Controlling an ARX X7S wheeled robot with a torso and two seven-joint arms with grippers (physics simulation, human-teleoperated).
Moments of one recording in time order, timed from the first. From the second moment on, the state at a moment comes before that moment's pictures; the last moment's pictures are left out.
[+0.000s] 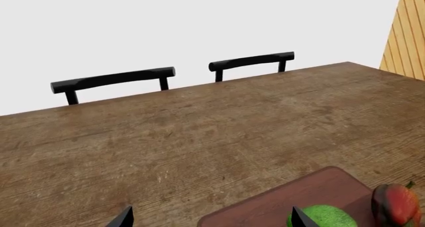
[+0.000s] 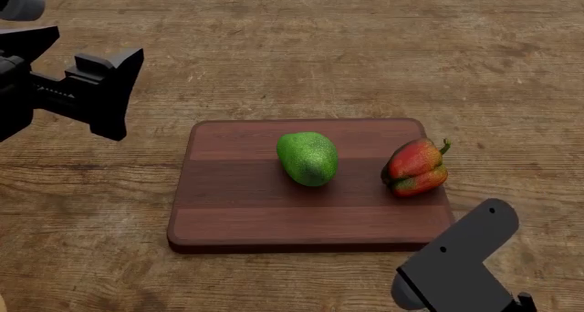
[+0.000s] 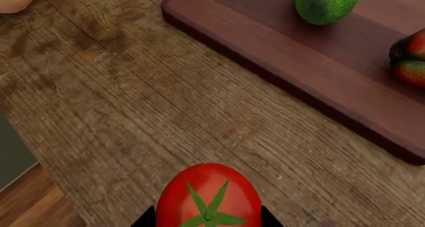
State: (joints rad) left arm -1.64 -0.87 1.35 0.14 -1.68 -0.36 -0.50; right arm 1.09 1.19 -0.73 -0.60 1.92 1.09 0.40
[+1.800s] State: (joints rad) left arm -1.60 -0.87 1.33 0.14 -1.67 -0.36 -0.48; right arm 1.35 0.83 -0.82 -0.13 1.45 1.12 0.18
